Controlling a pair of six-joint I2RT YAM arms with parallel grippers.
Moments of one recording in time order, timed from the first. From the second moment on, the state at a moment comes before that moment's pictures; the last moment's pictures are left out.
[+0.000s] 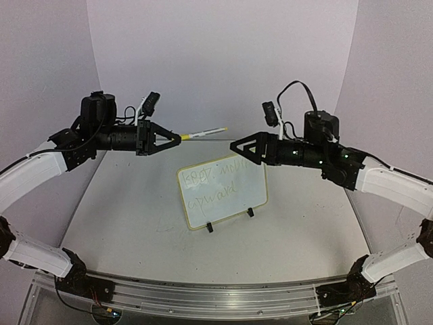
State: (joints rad) left arm -0.61 1.23 1.19 -0.21 0.72 -0.60; right arm 0.76 1.31 1.11 0.01 -0.40 0.54
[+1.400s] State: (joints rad) left arm -0.27 1.37 0.80 -0.37 -0.11 -0.58; right arm 0.32 1.24 0.95 -0.35 0.15 0.37
